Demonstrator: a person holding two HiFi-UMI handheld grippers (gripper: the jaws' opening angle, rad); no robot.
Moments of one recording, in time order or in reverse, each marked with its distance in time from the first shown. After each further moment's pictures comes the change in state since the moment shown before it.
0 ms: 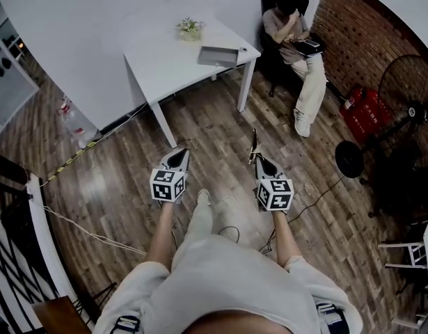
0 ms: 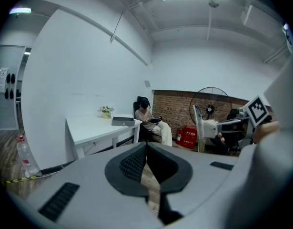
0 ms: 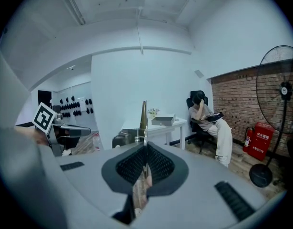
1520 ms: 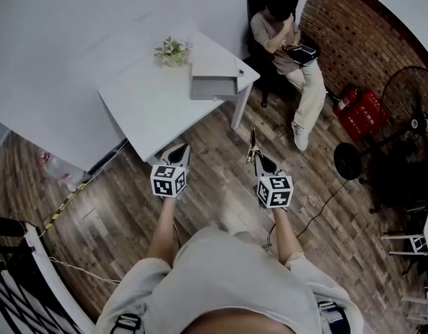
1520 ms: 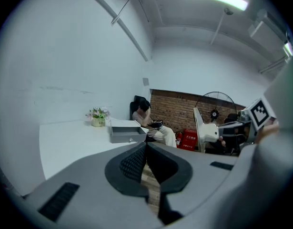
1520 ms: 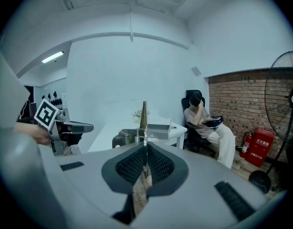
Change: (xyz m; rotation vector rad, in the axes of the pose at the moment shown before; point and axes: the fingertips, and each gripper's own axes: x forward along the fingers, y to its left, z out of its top) left arm 0.251 0.193 0.119 0.010 0.008 -0.160; right arm 0.272 -0.046 0.112 0.009 0.026 -0.147
